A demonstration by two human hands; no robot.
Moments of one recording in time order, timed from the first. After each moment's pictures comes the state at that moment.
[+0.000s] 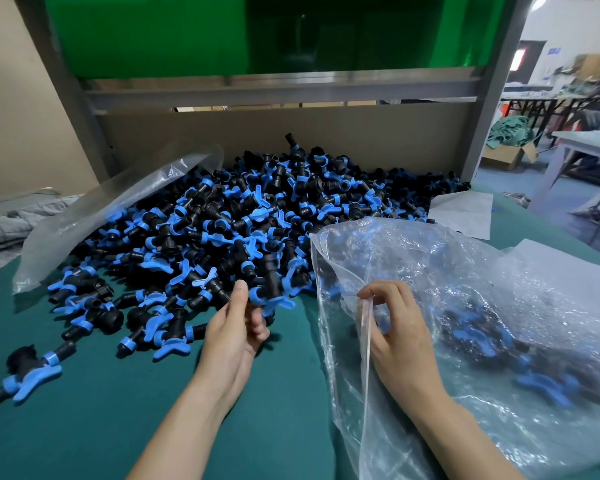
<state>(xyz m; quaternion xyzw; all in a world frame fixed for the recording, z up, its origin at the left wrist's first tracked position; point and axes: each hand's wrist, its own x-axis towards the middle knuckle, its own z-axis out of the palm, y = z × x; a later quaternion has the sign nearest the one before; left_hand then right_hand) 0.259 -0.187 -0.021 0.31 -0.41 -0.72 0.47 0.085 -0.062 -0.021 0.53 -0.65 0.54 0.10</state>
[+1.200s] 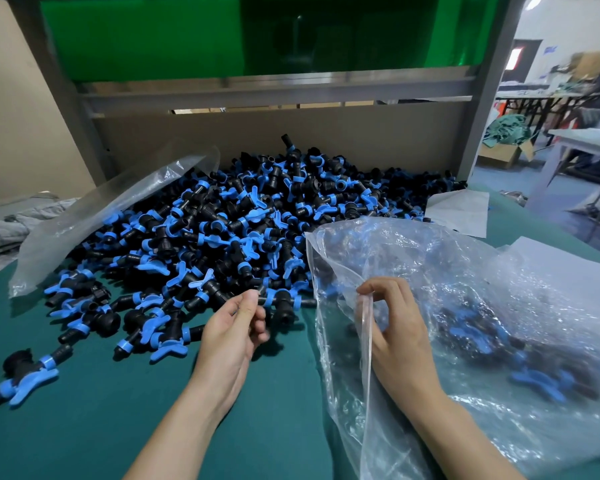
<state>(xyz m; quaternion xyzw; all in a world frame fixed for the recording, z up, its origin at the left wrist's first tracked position) 0.260 -0.180 -0.018 0.31 -0.46 -0.70 0.46 0.087 -0.061 -0.018 0.53 -0.64 0.55 0.10</state>
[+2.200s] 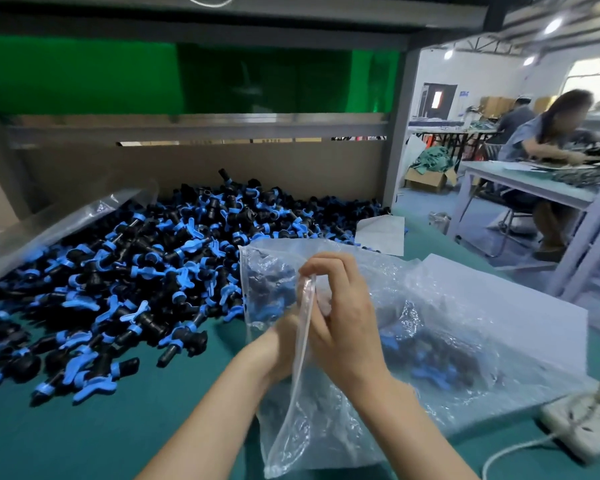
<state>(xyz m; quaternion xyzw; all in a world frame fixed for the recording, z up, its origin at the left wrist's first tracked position) 0.153 -0.079 0.059 0.16 -0.71 -0.62 0.30 0.085 -0.029 0.056 0.55 -0.59 0.56 0.20</state>
